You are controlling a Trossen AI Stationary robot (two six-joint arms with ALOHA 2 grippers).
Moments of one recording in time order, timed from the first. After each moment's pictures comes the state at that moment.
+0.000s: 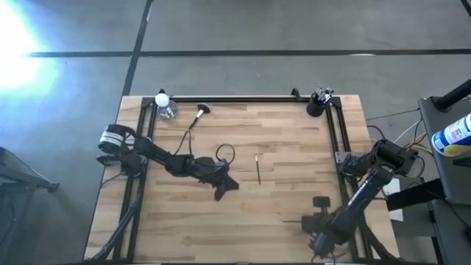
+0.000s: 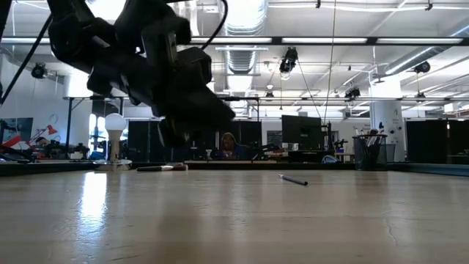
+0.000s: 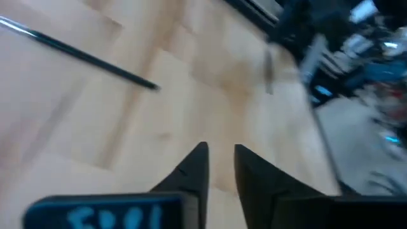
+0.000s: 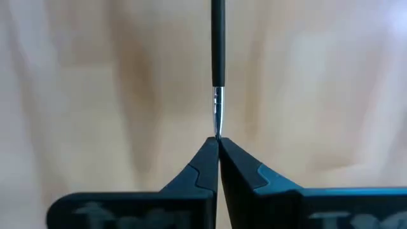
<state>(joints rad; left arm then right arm) -0.13 1.70 0.64 0.69 0.12 -0.63 0.97 1.74 1.08 -0.99 0.04 1.03</state>
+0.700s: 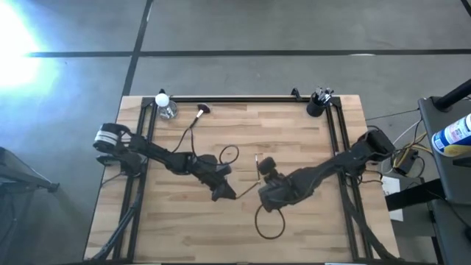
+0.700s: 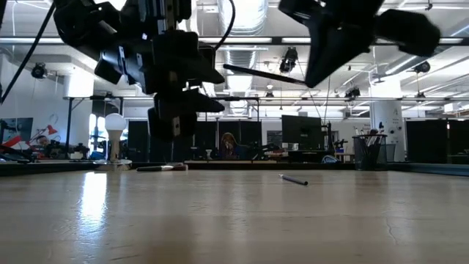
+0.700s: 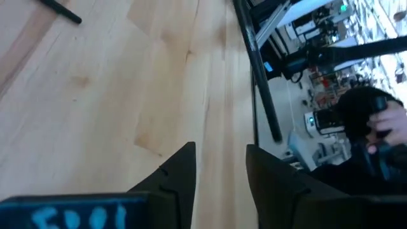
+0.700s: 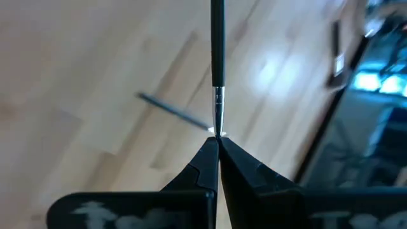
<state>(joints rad) -0.12 1.65 0.71 0.53 0.39 -0.86 0.43 1.74 1.35 -0.95 0.57 -0.27</state>
